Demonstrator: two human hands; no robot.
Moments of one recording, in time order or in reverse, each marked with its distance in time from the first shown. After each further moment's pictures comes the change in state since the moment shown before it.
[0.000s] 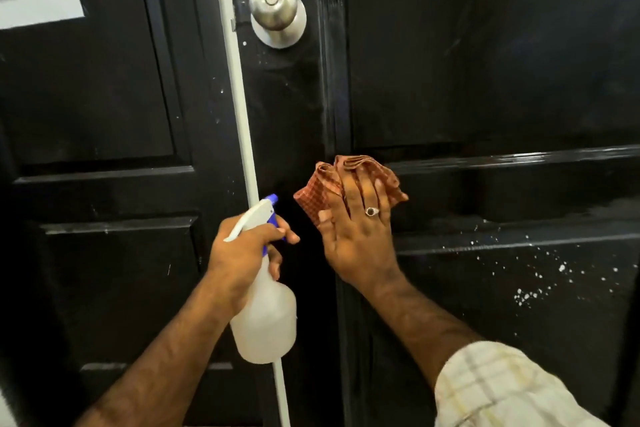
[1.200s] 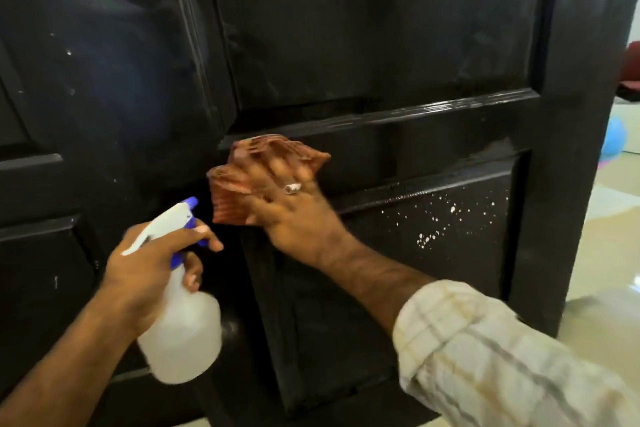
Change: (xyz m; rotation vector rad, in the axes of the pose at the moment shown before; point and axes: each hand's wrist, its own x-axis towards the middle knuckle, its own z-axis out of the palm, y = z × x) left_hand -0.016 -0.022 0.032 -0.016 -0.122 -0.050; right_hand -0.024 0.054 -0.036 -0.116 -0.292 -0.317
